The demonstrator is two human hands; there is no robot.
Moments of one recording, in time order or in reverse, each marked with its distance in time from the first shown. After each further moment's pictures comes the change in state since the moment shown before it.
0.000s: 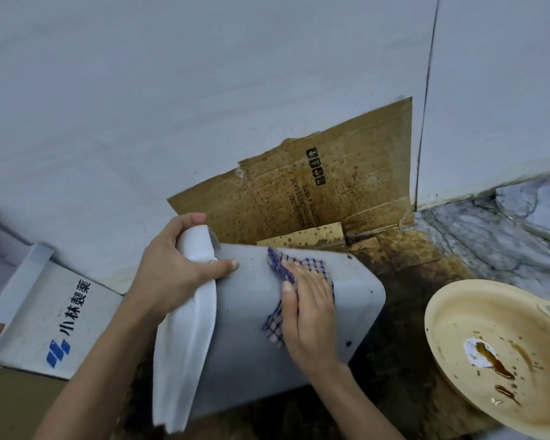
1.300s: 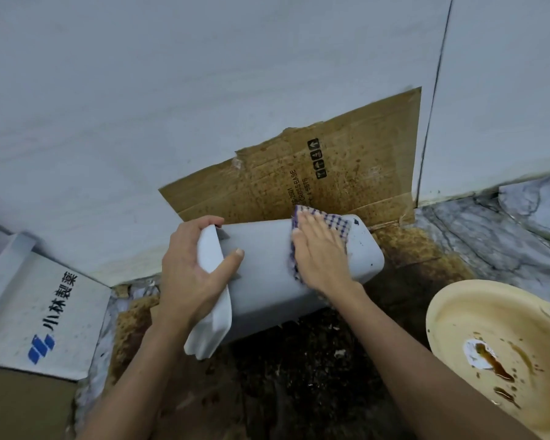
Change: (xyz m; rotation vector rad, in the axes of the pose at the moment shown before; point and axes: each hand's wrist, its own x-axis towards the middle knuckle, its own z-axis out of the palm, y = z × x) left_hand 0.002 -0.034 0.051 0.068 0.156 0.295; right_hand 0.100 0.052 0.005 -0.429 -0.439 0.185
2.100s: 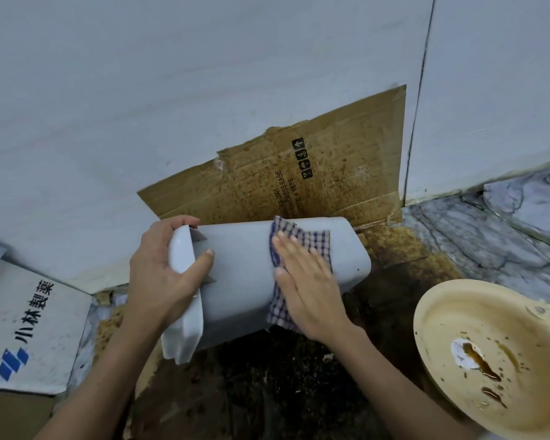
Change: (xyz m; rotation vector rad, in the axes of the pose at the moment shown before) left_hand 0.013 0.009 -0.001 0.021 -0.004 -0.026; right_hand -0.044 0.024 0.017 0.076 0.046 -0.225
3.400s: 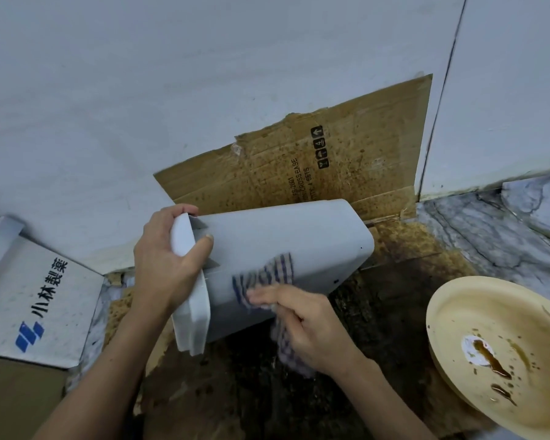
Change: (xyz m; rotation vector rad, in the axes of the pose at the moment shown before) left_hand -0.007 -0.022 -0.012 -0.034 0.082 -0.095; right_hand -0.047 -0.042 0.006 0.581 -0.049 -0.178
